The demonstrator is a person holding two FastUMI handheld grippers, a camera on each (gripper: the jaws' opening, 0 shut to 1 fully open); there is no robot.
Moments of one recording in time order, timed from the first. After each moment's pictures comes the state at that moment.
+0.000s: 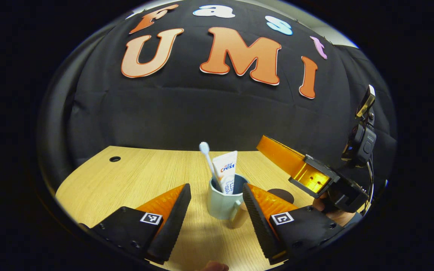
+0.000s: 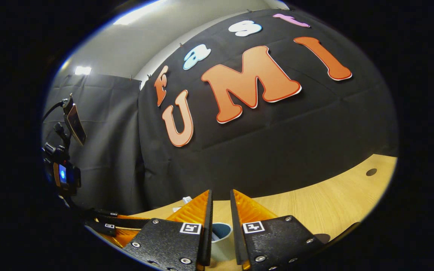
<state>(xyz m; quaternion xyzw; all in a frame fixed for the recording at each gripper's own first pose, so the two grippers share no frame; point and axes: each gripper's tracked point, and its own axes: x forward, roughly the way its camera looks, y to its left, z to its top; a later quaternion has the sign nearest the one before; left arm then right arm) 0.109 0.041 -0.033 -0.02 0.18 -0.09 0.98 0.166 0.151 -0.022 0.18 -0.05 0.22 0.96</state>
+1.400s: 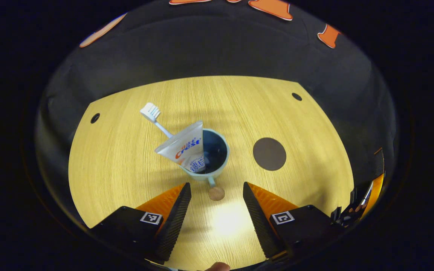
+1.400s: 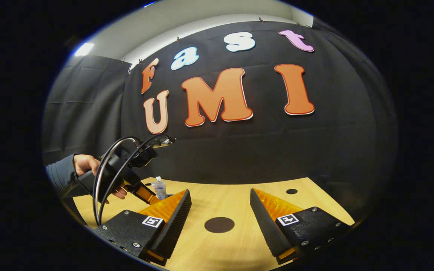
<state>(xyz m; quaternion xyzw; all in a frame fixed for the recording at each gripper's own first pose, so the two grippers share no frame) 0.110 -0.003 -0.074 0.01 0.56 -0.09 0.82 0.027 -0.039 0.007 0.08 0.01 0.10 0.99</state>
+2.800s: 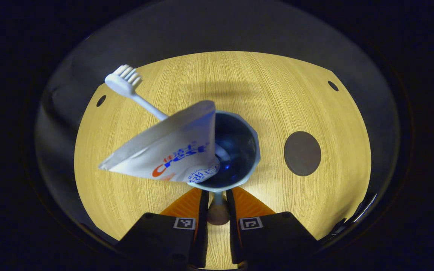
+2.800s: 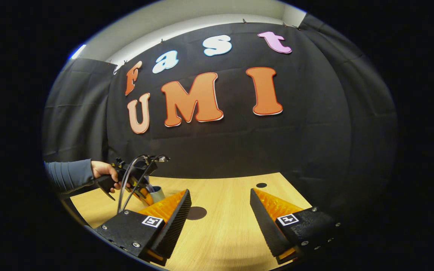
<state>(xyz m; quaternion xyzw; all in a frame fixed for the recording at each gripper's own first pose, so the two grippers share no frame) 0.140 0.003 -0.117 0.03 0.62 -0.02 0.79 -0.021 -0.126 0.001 0.09 0.03 0.04 0.99</state>
